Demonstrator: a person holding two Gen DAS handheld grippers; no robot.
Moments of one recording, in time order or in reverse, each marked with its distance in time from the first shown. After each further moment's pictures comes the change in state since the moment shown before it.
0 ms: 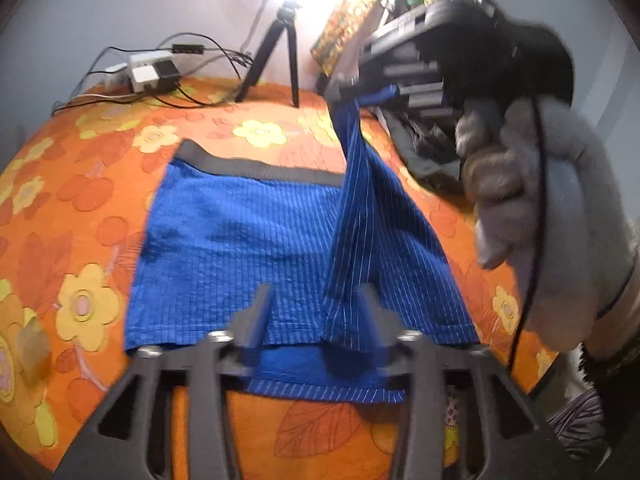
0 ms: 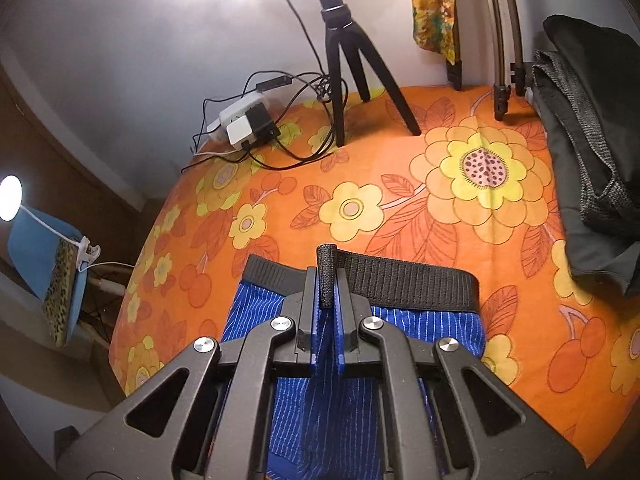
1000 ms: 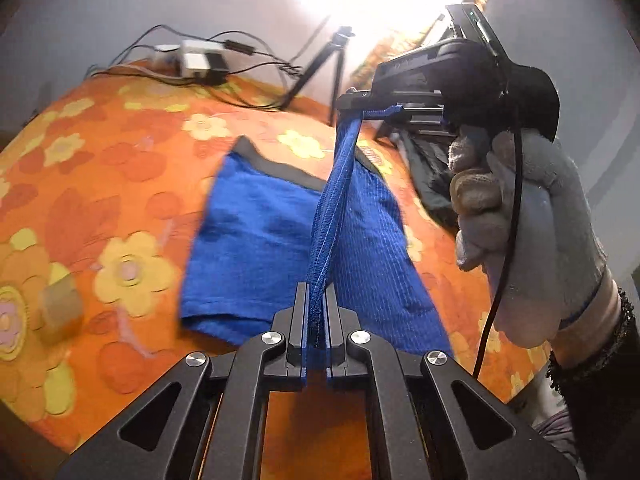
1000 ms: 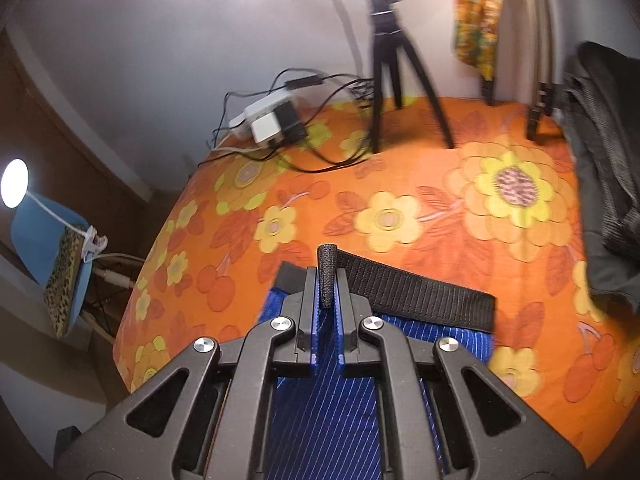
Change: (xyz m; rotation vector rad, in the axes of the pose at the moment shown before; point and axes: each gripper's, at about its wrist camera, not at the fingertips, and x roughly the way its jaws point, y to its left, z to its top) left arm -0.045 0.055 -0.015 -0.182 -0.060 -0.028; right arm 0.014 0.046 0.008 -0.072 0.011 0.016
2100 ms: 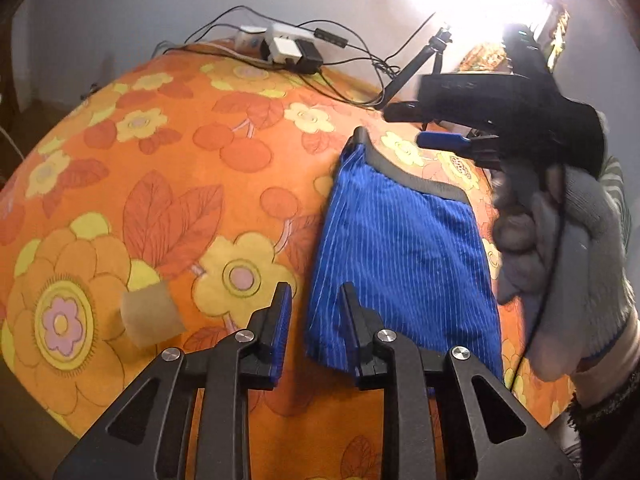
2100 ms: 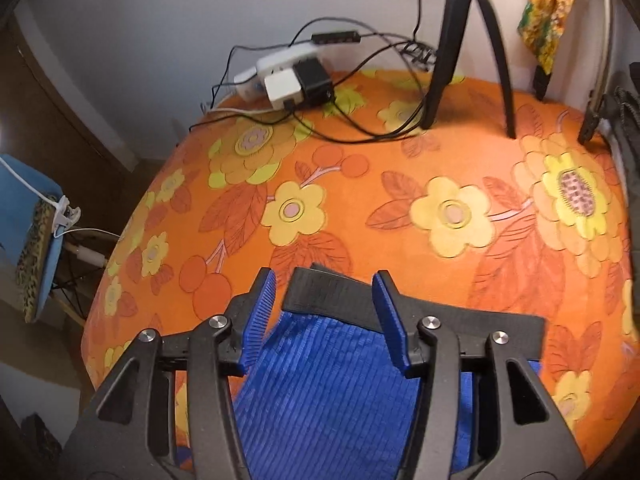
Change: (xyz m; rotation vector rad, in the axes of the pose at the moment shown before) left arm -0.002 0.059 0.013 -0.097 0.029 0.197; right arm 0.074 0.041 -0.003 -0.075 0.059 -0.066
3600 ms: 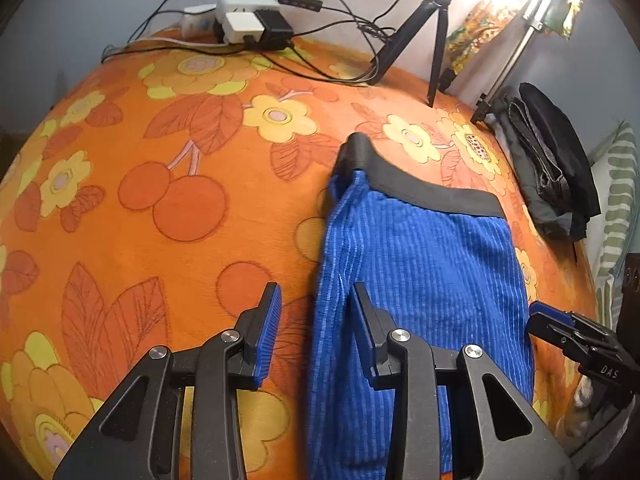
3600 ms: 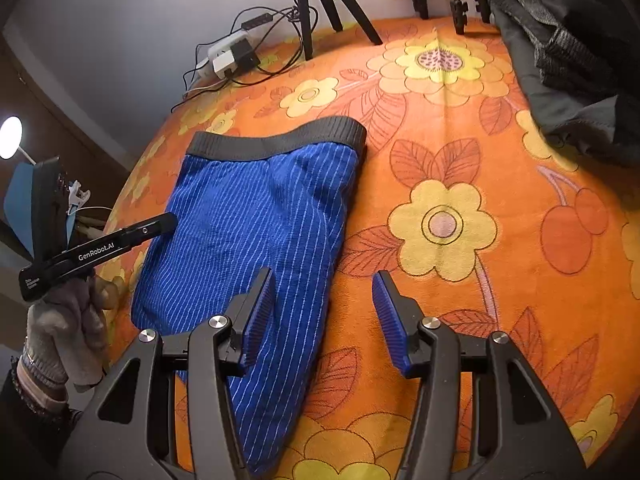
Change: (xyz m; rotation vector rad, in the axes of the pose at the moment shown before) left arm 0.076 -0.009 0.061 0.102 0.137 -0.006; right arm -0.075 -0.122 -0.133 0.118 0.025 0.047
